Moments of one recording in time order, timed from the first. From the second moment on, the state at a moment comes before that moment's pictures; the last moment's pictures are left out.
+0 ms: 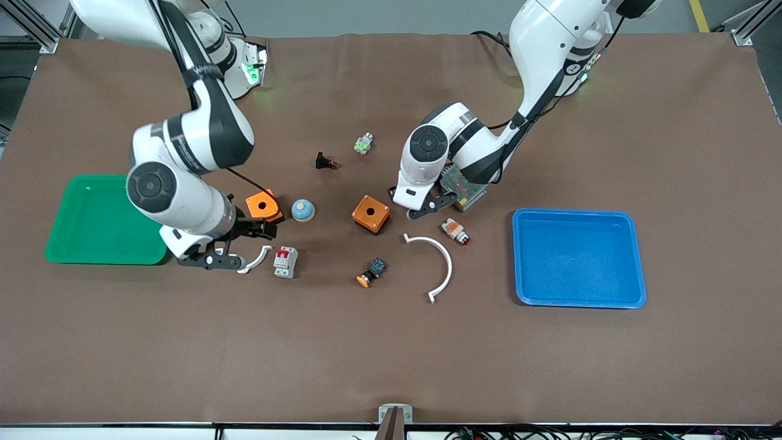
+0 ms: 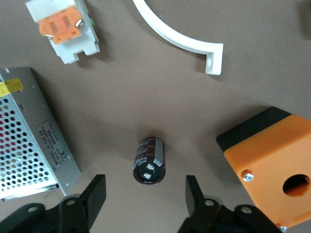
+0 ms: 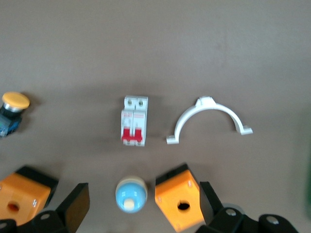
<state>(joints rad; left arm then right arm) -0.47 0.61 -0.38 -1.79 0.08 2.31 -1.26 0.34 0.40 -0.03 -1.69 0.08 2.01 0.36</state>
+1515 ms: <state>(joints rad) -0.38 0.53 -0.37 -1.70 0.19 2.12 -1.28 0.39 0.63 -0.04 -1.69 0.08 2.27 0.37</state>
